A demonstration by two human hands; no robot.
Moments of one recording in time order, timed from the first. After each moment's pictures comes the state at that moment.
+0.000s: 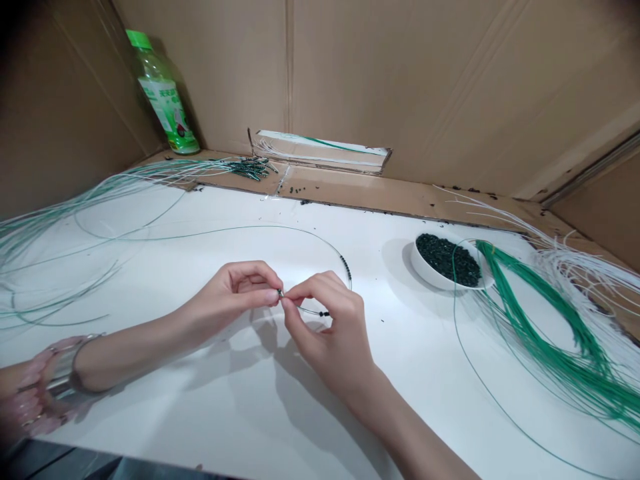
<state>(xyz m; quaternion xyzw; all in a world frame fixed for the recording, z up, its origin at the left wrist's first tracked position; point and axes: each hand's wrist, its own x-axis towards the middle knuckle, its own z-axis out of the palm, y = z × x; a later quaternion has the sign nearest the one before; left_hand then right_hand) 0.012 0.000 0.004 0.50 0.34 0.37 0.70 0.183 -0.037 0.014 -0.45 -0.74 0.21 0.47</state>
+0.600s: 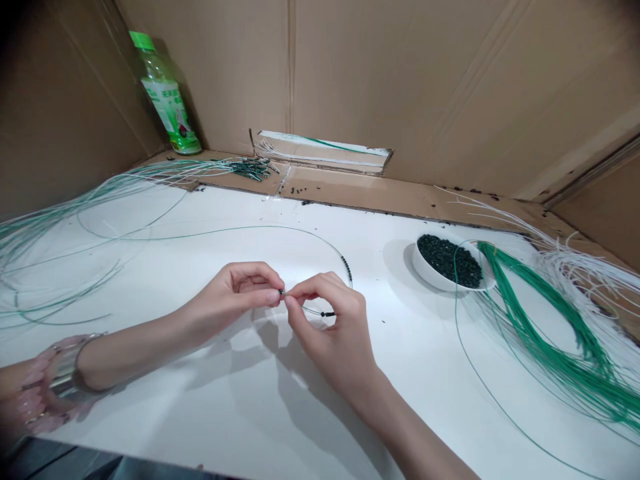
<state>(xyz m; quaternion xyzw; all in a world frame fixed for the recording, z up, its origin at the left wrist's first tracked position) 0.013 0.001 0.003 0.50 0.33 0.37 0.71 0.185 -0.037 0.013 -0.45 -0.71 0.27 0.47</state>
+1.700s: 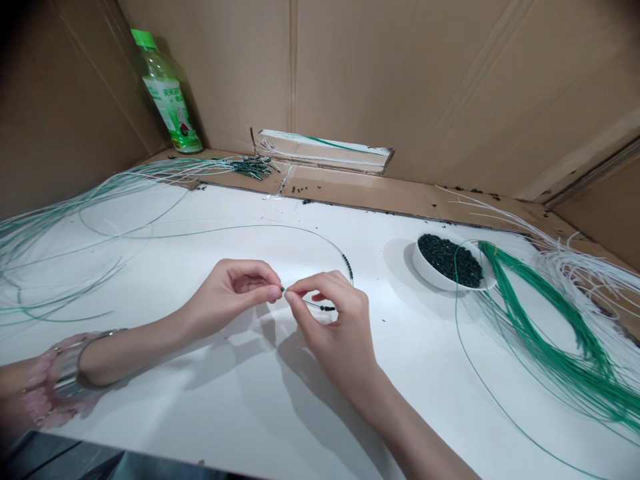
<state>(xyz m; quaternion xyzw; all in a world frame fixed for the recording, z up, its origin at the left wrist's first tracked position) 0.013 0.000 0.011 0.58 0.38 0.38 0.61 0.184 -0.038 0.015 -0.49 -0.71 0.23 0.46</state>
